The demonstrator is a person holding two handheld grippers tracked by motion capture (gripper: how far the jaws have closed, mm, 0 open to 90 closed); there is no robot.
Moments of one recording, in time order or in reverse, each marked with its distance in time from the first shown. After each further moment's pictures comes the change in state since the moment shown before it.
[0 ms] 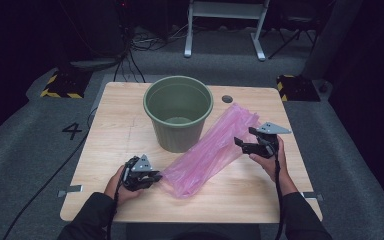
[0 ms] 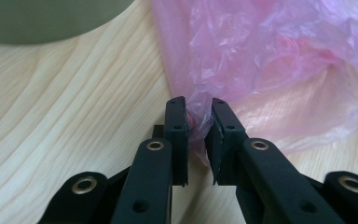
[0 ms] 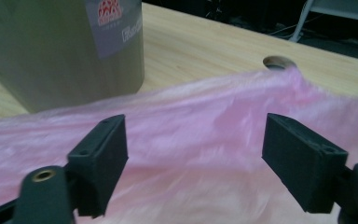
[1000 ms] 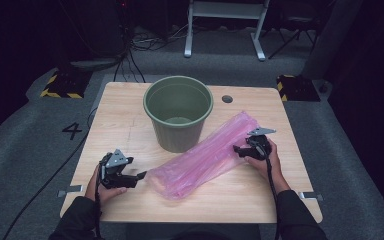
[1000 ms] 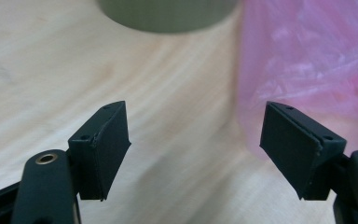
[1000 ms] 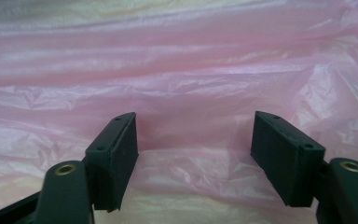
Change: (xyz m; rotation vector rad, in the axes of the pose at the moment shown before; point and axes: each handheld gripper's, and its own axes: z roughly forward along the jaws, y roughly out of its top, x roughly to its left) left arm 0.027 -0.022 -0.043 -0.131 0.195 -0.175; right arm -0.013 -0.037 0.042 0.276 -0.057 0.036
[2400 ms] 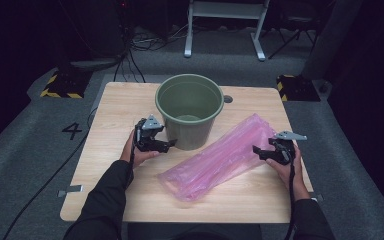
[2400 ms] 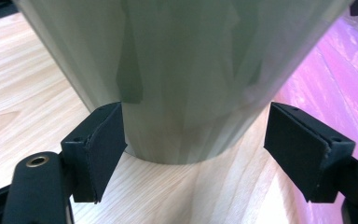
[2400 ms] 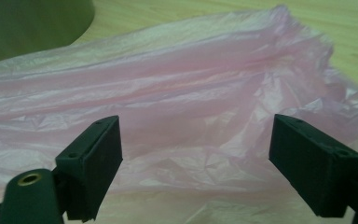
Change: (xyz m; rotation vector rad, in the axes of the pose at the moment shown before) left arm 0.001 0.106 0.093 -0.046 -0.093 0.064; right arm -0.041 -0.028 -0.052 -0.123 -0.028 0.109
